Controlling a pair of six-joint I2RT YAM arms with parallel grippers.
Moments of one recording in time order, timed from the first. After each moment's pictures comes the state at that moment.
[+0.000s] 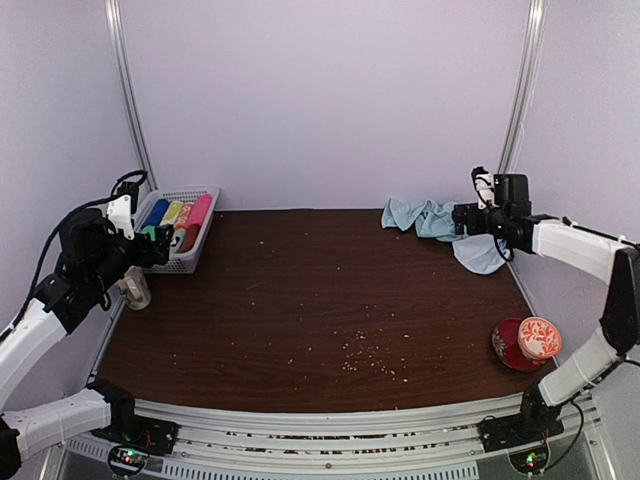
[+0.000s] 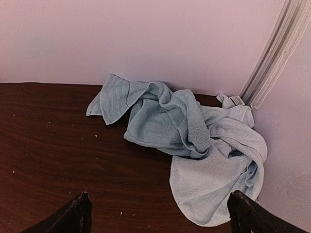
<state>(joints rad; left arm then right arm) -0.32 0.75 0.72 -0.16 -0.23 0.02 0.15 1.43 1.03 -0.03 0.11 -0.03</state>
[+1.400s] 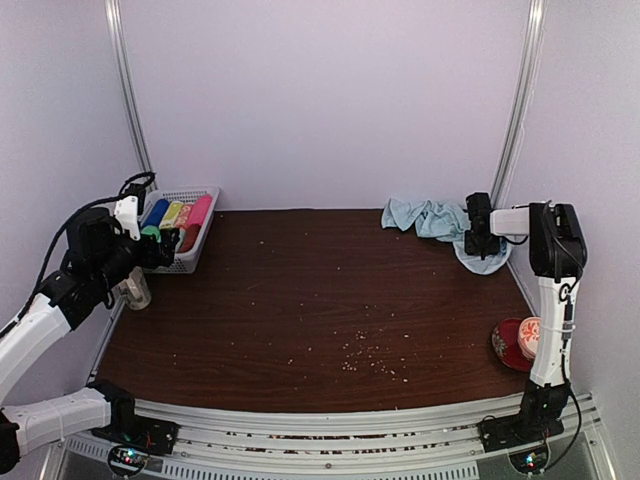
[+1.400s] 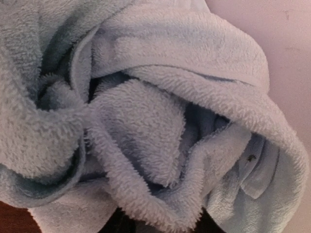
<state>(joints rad) -0.32 0.80 0.72 -0.15 -0.20 0.01 0.00 2.24 1.61 -0.31 0.47 0.14</state>
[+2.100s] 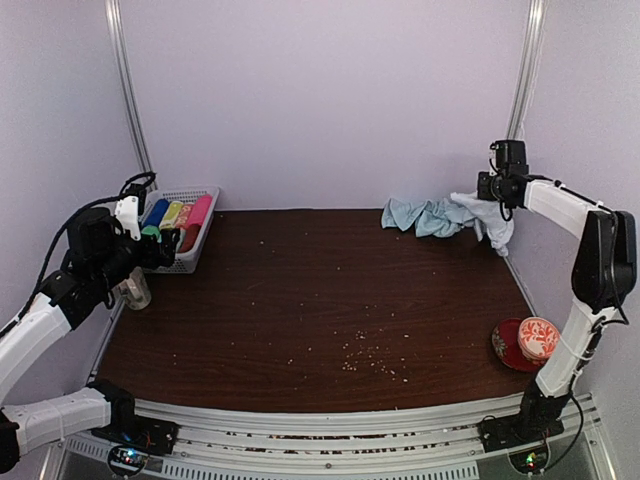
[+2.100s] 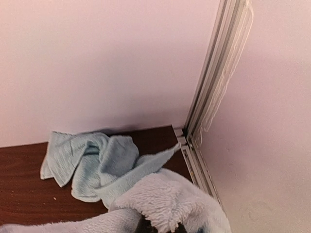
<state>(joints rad) -0.32 0.80 0.72 -0.15 -0.19 0.01 0.03 1.78 1.53 -0.22 0.29 0.05</state>
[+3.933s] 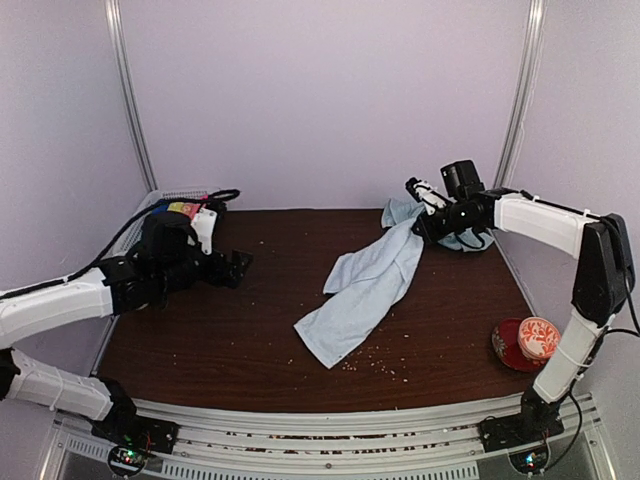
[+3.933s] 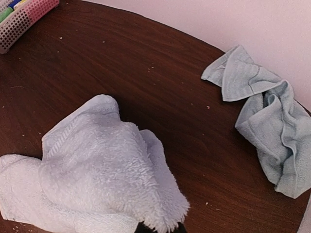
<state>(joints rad) -0.66 1.12 0.79 -0.08 -0.20 -0.14 0.35 1.72 1.39 -0.42 -0.15 -0.19</state>
